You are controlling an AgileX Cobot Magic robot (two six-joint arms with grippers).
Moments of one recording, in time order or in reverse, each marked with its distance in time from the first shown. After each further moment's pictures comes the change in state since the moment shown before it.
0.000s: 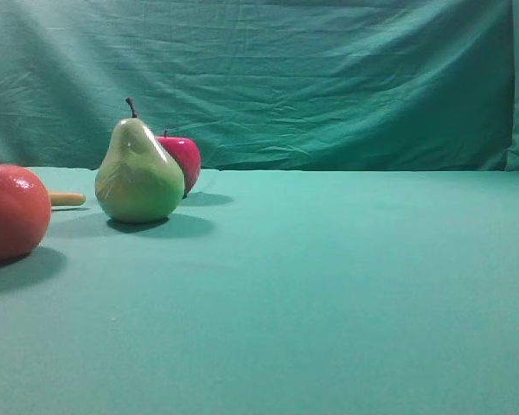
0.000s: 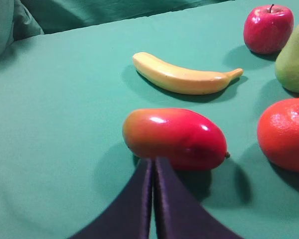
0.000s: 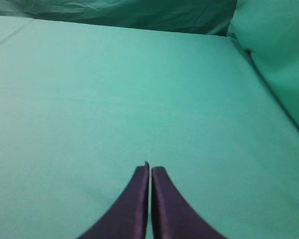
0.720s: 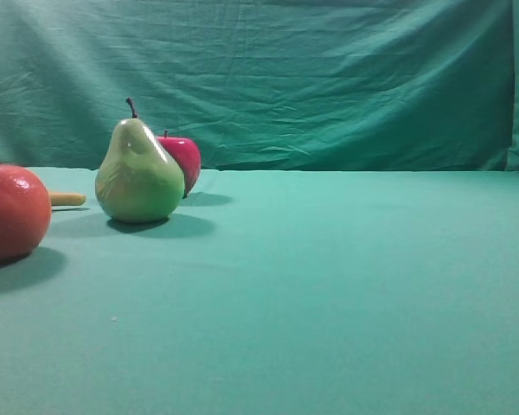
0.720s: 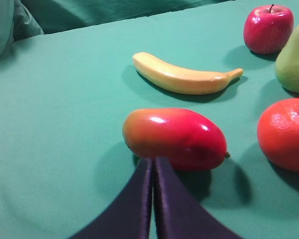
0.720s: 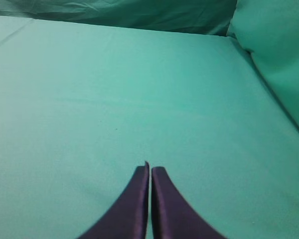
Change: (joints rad) left arm 0.000 0.000 0.000 0.000 0.000 0.000; right arm 0.000 0.000 0.000 -0.003 -0.001 0.000
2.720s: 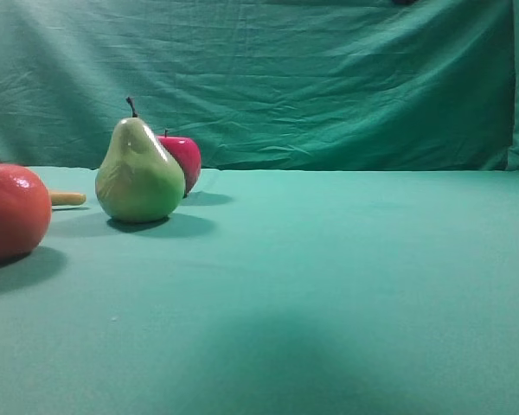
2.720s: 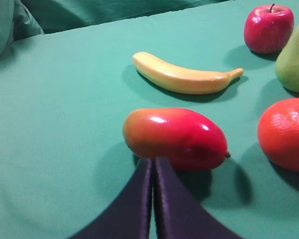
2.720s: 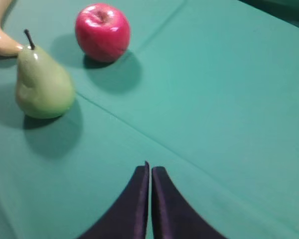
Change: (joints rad) left arm 0.000 0.000 0.000 0.000 0.000 0.000; right arm 0.586 1.634 -1.145 -0.002 -0.035 -0.009
